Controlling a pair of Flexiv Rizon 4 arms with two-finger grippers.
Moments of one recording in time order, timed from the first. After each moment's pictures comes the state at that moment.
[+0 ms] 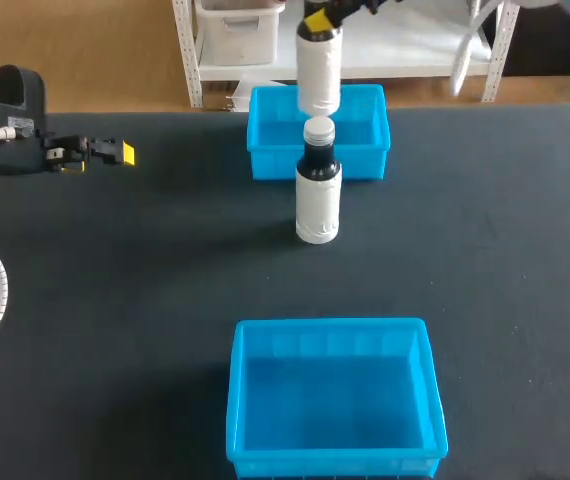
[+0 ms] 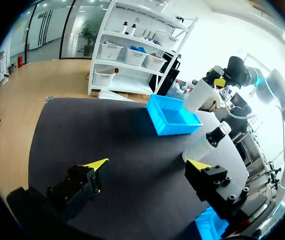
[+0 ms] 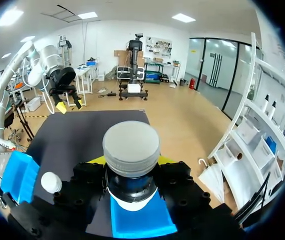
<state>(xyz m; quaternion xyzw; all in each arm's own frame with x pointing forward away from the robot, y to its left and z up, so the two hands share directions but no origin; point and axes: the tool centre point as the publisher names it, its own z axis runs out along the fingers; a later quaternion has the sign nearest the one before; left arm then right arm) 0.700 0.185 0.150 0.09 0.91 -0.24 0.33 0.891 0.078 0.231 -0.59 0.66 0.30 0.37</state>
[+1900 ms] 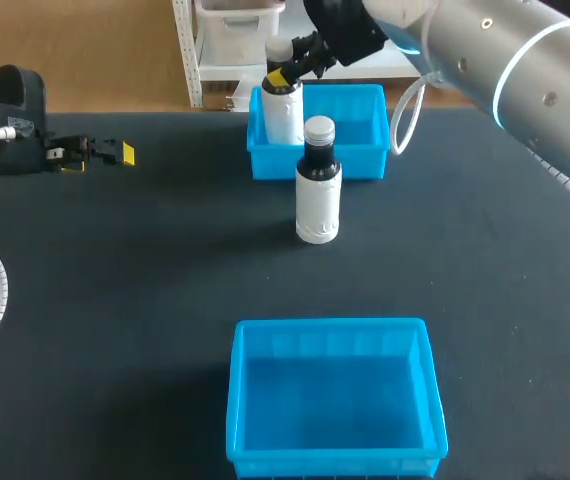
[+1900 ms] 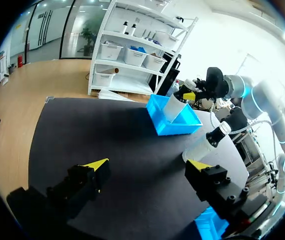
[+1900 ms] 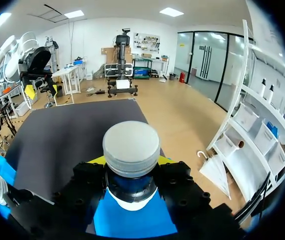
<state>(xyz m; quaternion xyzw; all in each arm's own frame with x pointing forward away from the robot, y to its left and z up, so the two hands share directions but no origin) 0.700 0.185 0.150 0.09 0.91 -0.24 0.33 0.915 0.127 0.132 -0.55 0.69 0.28 0.37</state>
